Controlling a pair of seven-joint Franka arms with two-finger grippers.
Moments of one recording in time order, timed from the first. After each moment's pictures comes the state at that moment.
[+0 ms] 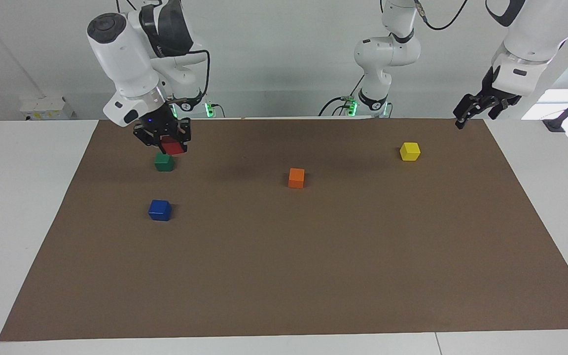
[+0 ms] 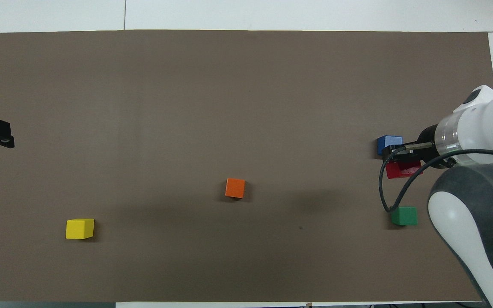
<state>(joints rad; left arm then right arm) 0.00 -0.04 -0.02 -1.58 0.09 1.48 -0.11 0.17 -0.10 -0.05 -1.96 0.04 1.82 0.08</state>
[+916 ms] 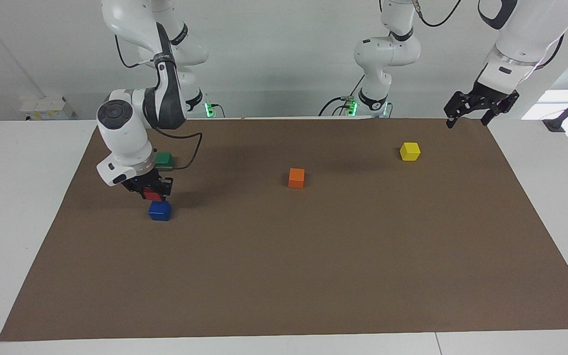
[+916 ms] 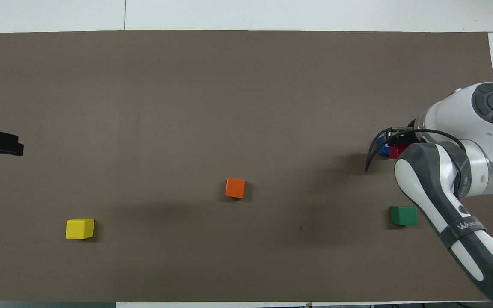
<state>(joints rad) 0.00 -0.10 -0.01 -1.67 0.03 1.57 0.01 0.08 0.13 -0.06 -2.06 -0.11 2.18 0.19</state>
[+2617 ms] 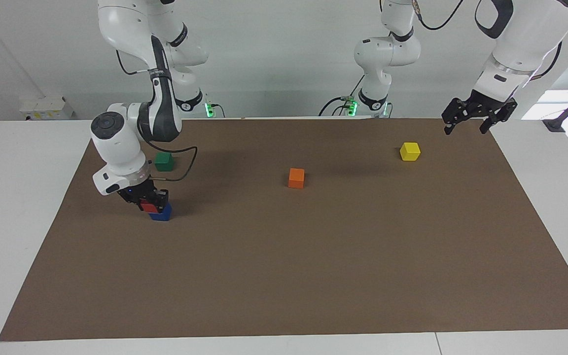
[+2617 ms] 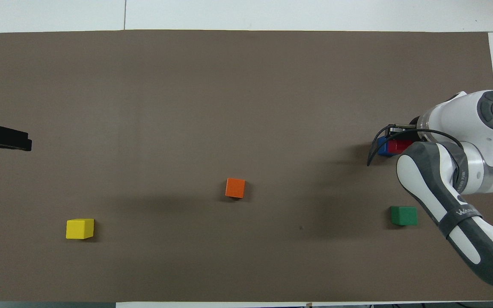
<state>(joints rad) 0.00 -0.08 -0.02 -1.69 0.02 1.62 0.06 0.03 0.17 -0.05 -2.10 -0.05 2.32 0.17</state>
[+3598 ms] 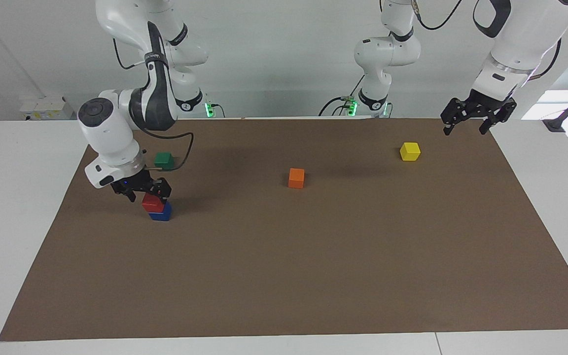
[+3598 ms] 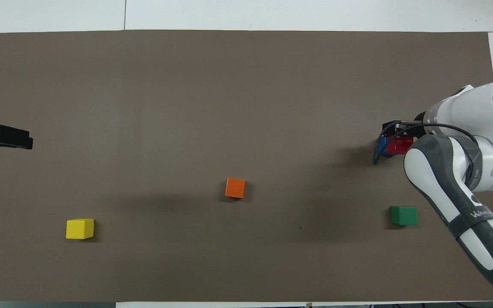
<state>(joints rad) 0.00 -0.08 -0.02 -1.69 0.02 1.63 0.06 0.04 0.11 -0.04 -1.97 -0.01 2.12 0.05</state>
